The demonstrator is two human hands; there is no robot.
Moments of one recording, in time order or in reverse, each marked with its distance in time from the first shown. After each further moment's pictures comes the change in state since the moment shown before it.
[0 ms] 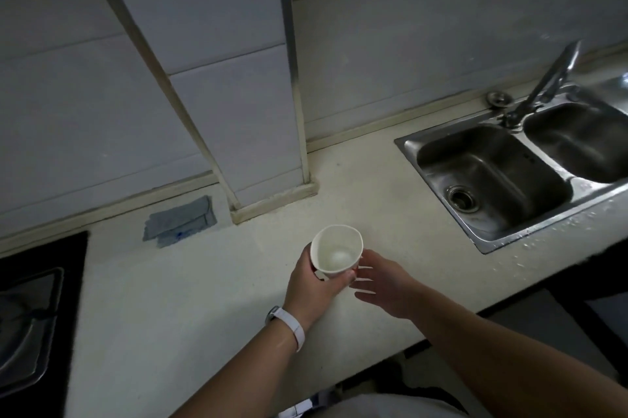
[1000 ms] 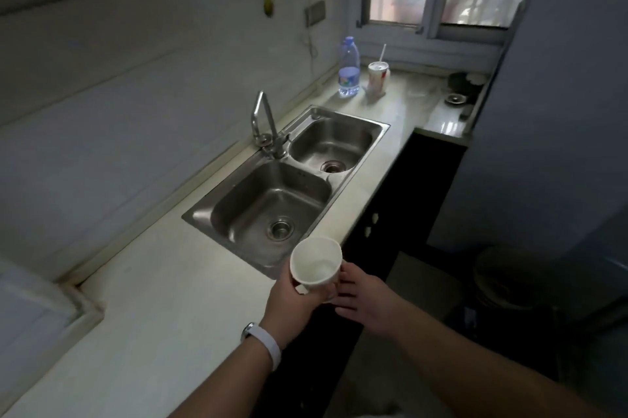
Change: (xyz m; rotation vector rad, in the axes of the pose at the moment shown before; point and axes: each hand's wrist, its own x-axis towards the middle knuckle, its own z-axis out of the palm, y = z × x) left_hand -0.064 0.129 0.334 0.018 -0.555 0.228; right_hand -0.182 0.036 -0.317 0.449 0.288 -0.302
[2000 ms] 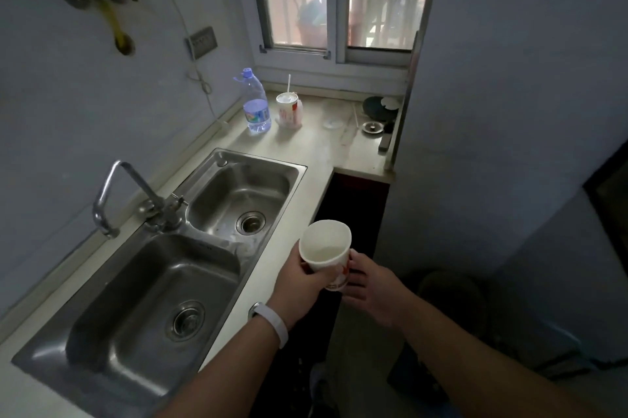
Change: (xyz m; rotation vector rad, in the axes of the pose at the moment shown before) left_hand 0.242 0.081 0.215 -0.059 -0.326 0.049; right_hand 0.077 -0.188 -0.209 0.188 0.196 -0.172
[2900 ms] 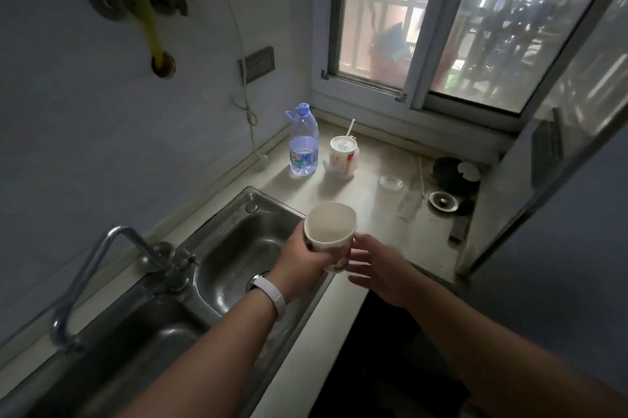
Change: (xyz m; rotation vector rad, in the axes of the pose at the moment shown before) left_hand 0.283 0.066 -0.102 -0.049 0.189 0.016; right_hand 0.241 -0.222 0.088 -0.225 -0.132 -0.035
